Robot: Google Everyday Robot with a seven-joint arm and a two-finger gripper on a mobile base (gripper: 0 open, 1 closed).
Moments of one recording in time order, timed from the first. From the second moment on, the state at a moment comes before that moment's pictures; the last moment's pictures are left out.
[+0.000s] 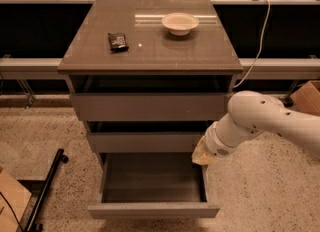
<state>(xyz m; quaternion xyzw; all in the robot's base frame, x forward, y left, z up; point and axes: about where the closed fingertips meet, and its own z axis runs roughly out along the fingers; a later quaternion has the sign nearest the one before) 0.494 -0.135 0.625 -0.63 0.75 0.13 0.16</state>
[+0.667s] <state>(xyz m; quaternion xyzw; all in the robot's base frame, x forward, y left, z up) 0.494 -0.130 0.598 -0.63 0.74 0.15 0.17</state>
